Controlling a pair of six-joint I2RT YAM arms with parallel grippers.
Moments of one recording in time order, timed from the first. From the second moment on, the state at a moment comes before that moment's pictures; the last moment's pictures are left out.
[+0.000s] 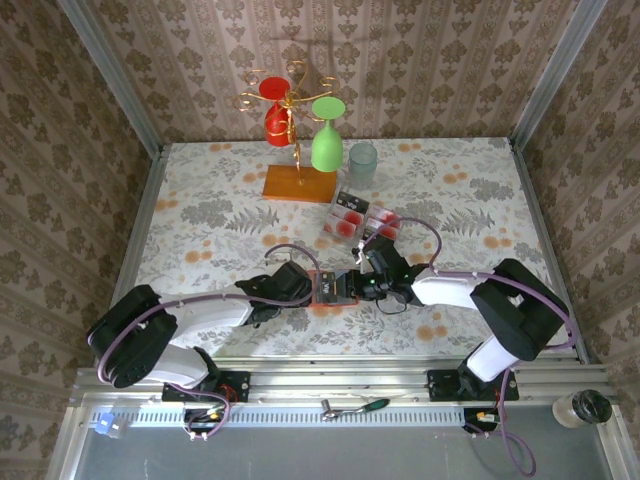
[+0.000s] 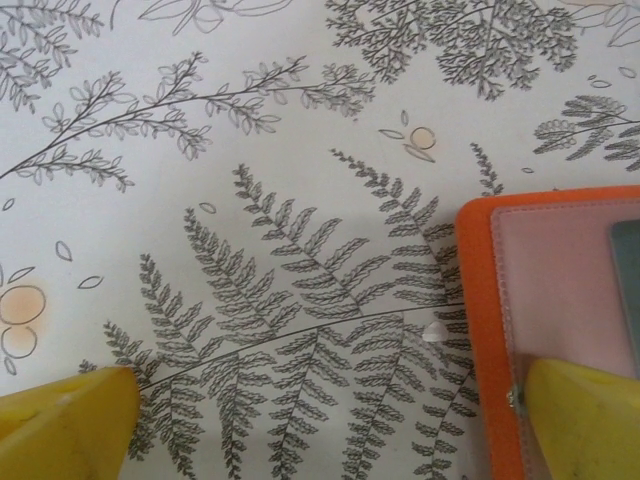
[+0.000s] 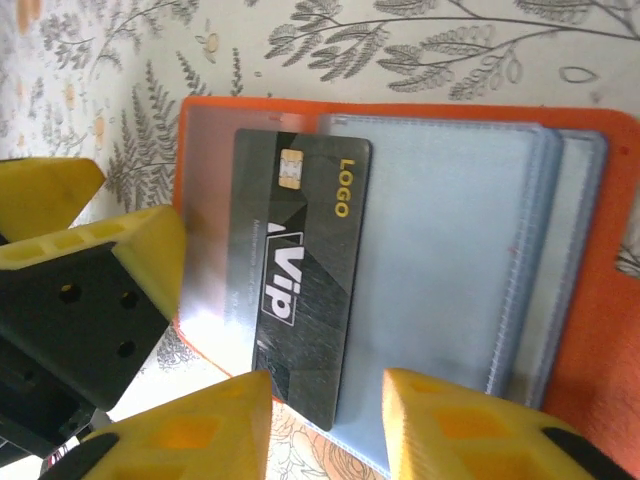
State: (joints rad) left arm -0.92 1.38 0.55 -0.22 -0.41 -0.74; right arm 0.67 1.57 0.65 0.07 -0.37 0.73
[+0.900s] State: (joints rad) left arm -0.90 1.41 0.54 -0.22 -0.41 -0.74; right arm 0.77 1.79 0.89 -0.05 -0.35 0.64
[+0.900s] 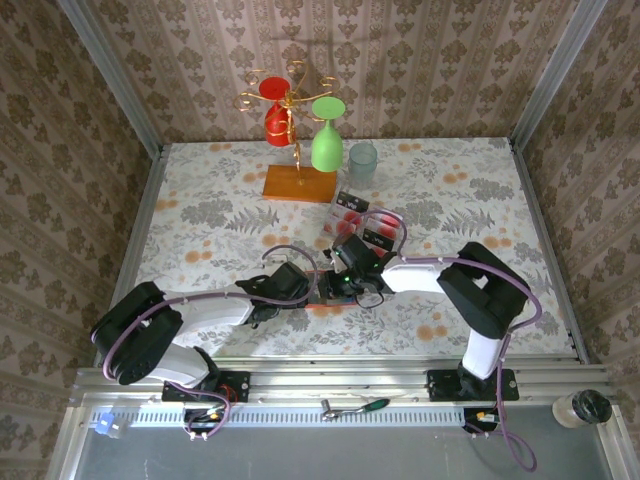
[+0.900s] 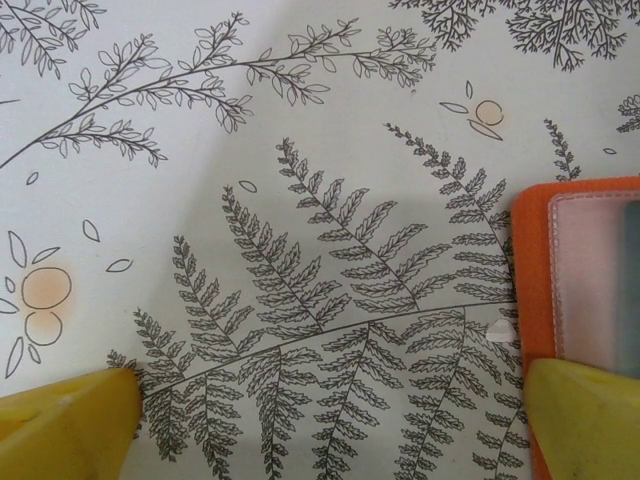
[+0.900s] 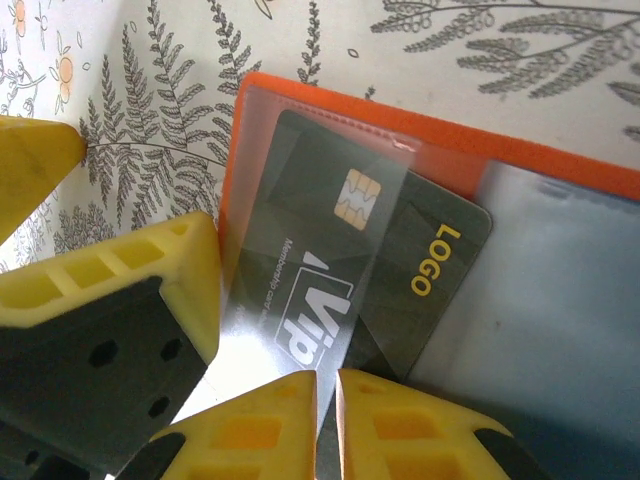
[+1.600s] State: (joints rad) left arm -0.88 1.40 0.54 -0.25 -0.40 -0.74; right arm 0.73 1.74 0.94 -0.15 -0.34 0.60
